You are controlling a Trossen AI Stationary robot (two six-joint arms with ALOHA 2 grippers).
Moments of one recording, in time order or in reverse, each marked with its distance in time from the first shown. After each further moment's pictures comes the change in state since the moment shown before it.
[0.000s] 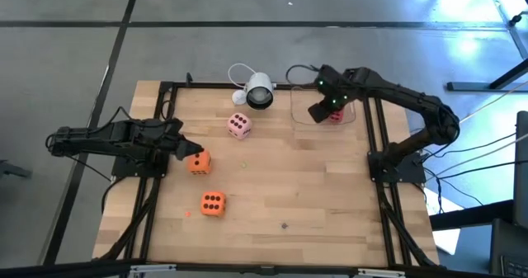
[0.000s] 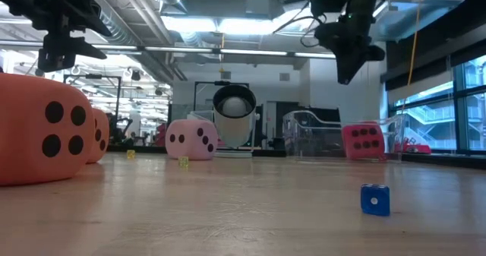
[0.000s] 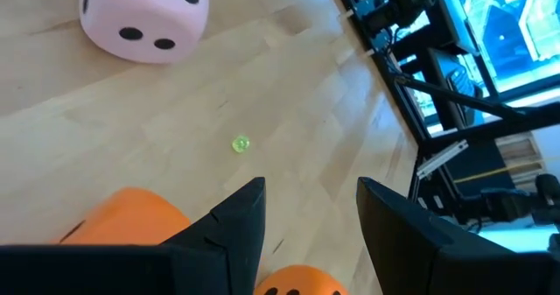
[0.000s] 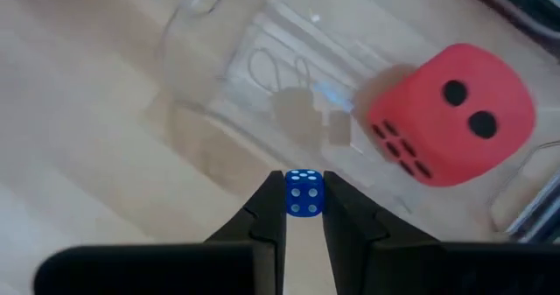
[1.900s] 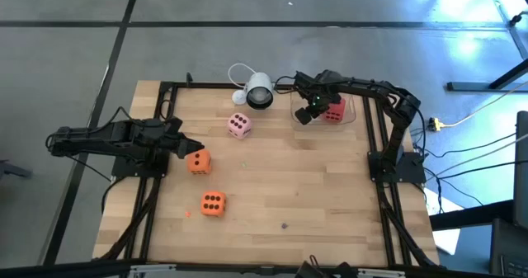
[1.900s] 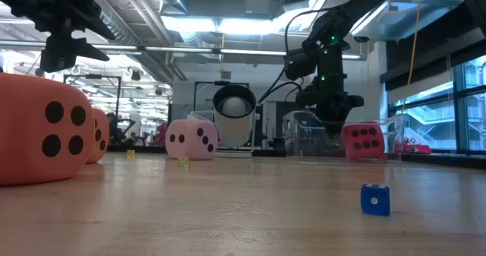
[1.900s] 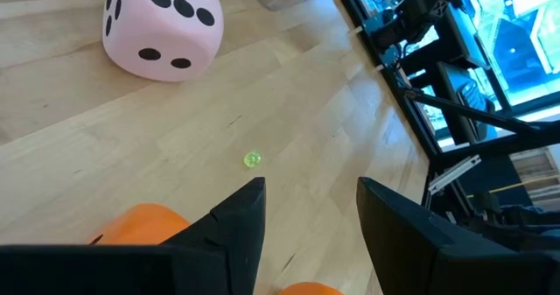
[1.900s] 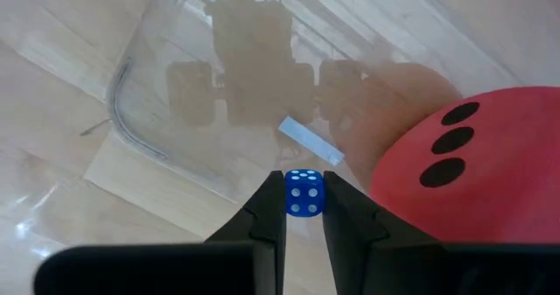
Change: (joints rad) left arm 0.000 0.000 0.000 0.000 -0.053 0.008; right arm -0.084 0.396 0.001 0.139 0.025 -0.081
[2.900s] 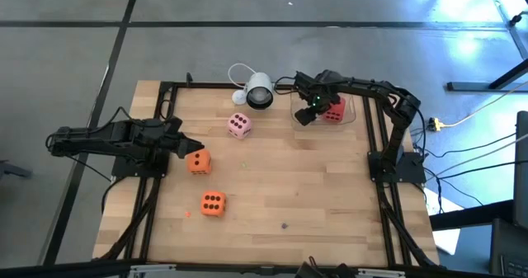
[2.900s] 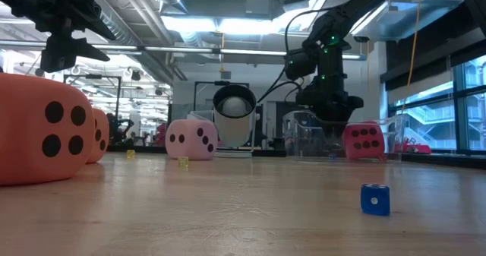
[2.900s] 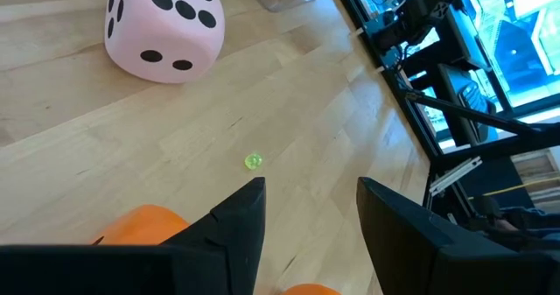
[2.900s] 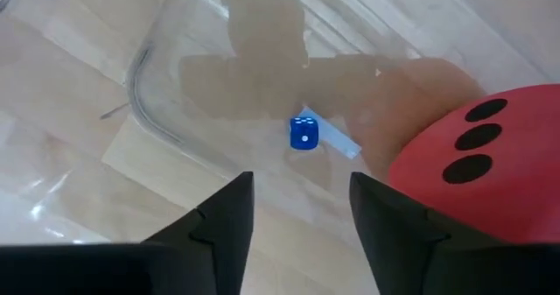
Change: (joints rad) left arm 0.000 0.000 0.000 0.000 -0.004 0.000; right arm 0.001 0.000 0.000 -0.007 -0.045 -0.024
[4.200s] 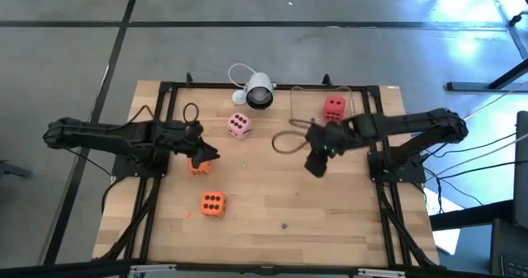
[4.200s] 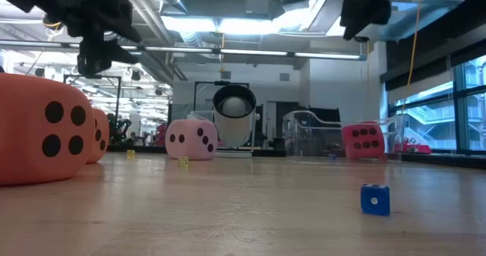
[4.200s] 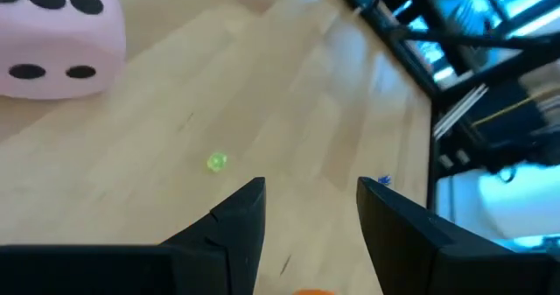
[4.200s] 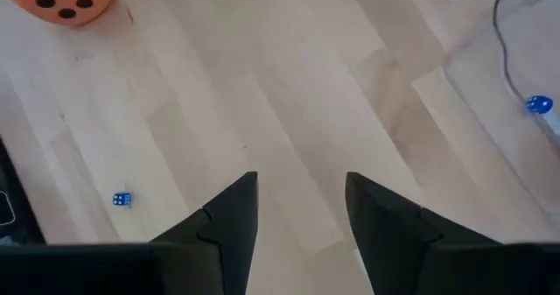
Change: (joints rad) left arm 0.000 0.267 0.016 0.285 0.141 0.214; right arm 0.745 -0.467 0.000 -0.035 0.122 0.335
